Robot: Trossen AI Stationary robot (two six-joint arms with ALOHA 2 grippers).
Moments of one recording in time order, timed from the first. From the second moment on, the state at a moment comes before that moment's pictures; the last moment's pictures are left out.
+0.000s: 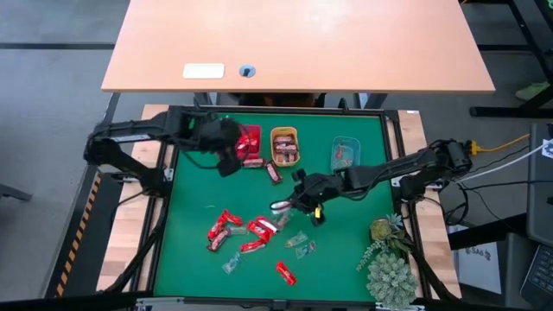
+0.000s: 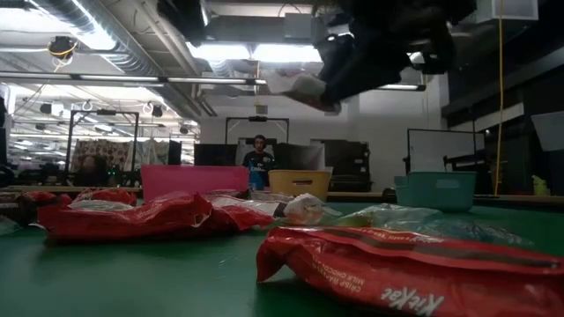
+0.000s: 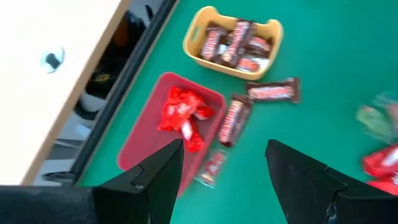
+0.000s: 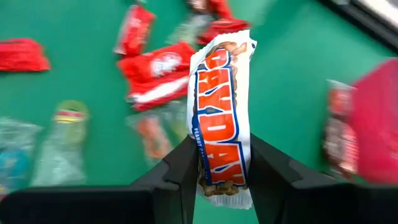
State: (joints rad) left arm 0.06 1.39 1.57 -1.27 -0.40 -0.31; right arm 0.17 1.57 1.02 -0.18 0.00 -0.43
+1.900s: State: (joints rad) left arm -0.45 1.31 1.03 -0.94 -0.44 -0.84; right arm -0.24 1.64 1.02 -0.16 0.07 -0.55
